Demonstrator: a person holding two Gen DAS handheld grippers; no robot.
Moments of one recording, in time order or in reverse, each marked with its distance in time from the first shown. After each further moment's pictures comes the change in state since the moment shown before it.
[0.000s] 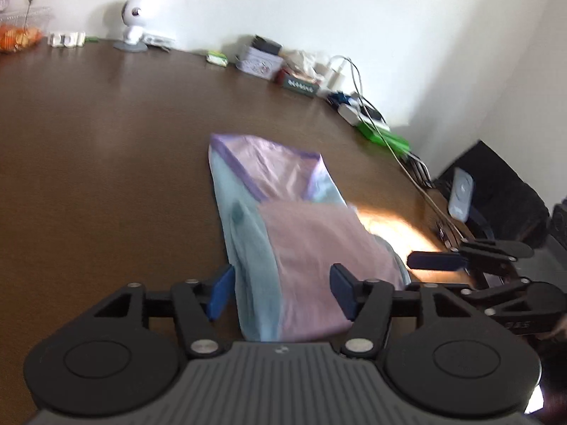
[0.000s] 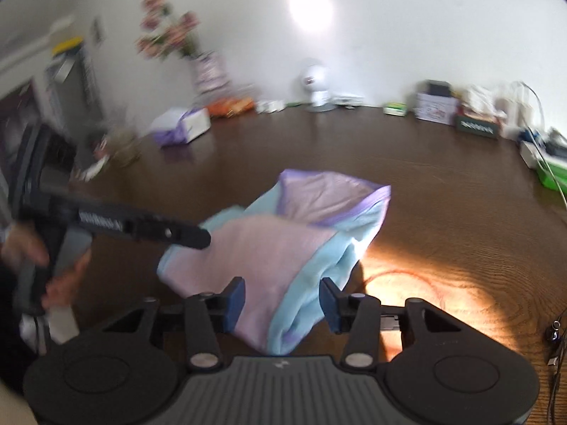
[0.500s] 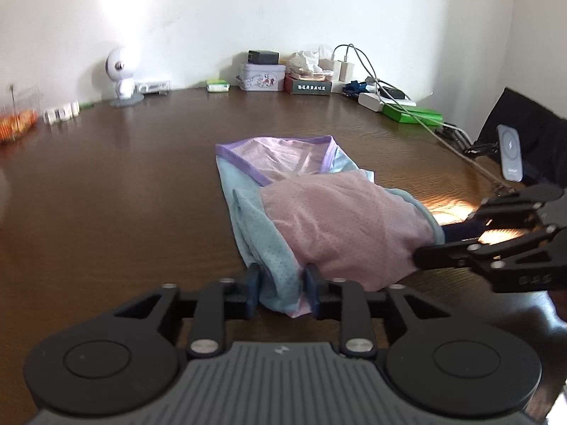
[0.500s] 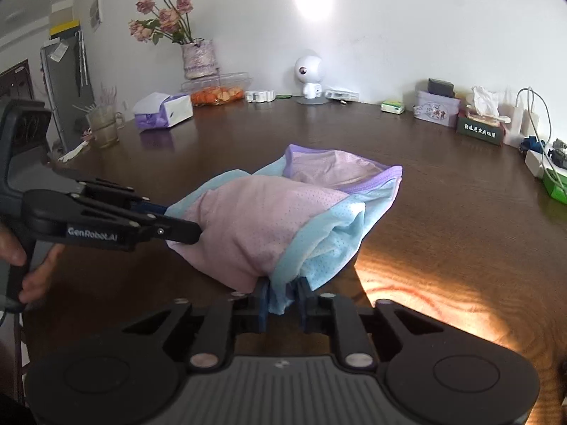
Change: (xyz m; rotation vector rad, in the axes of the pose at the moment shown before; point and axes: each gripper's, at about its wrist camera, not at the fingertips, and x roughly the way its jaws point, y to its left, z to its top) left arm 0.043 -0.022 0.022 0.264 -0.061 0.213; right arm 0.043 -0.026 0.010 0.005 -0.022 -0.065
